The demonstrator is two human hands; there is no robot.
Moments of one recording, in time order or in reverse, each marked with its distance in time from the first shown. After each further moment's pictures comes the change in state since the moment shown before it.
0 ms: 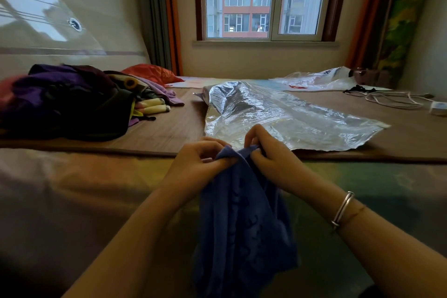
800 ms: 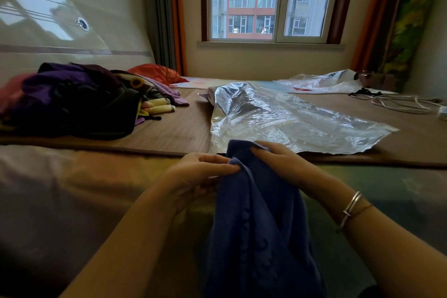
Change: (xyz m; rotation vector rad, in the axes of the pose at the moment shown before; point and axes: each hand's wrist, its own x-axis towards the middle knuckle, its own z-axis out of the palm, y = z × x) left_hand 0.001 0.005 -0.013 -0.342 -0.119 -0.631; right_hand 0.009 -0.001 0.000 0.248 -0.167 0.330
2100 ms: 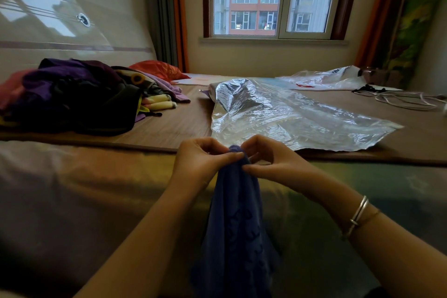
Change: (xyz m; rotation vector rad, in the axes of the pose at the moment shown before) left_hand 0.010 -0.008 0.016 0.191 0.334 0.499; right_hand -0.013 0.002 0.005 0.130 -0.095 -0.183
